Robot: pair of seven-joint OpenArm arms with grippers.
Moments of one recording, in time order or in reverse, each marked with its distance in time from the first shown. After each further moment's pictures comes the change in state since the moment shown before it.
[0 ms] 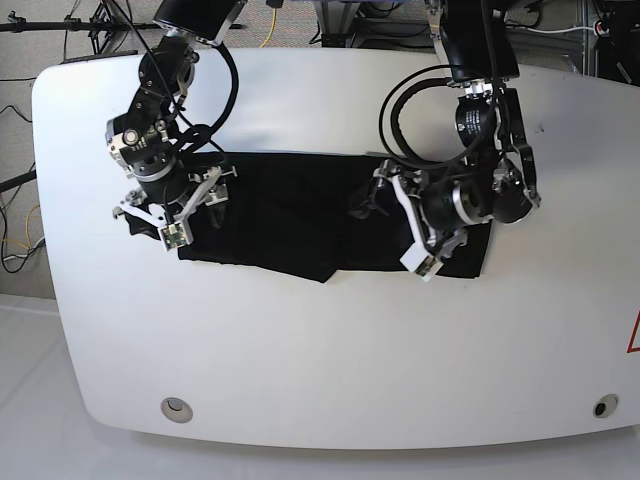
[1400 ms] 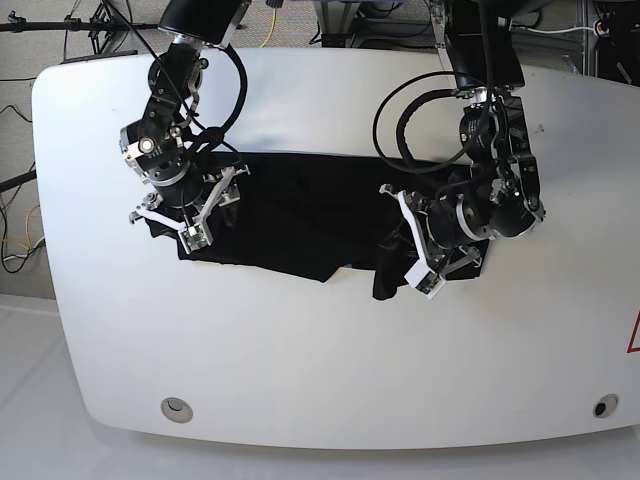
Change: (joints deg) left arm -3.4 0.0 2.7 1.2 8.5 -0.1 -3.6; right arm 0.6 -0.8 -4.3 -2.8 -3.2 -0.2 1.2
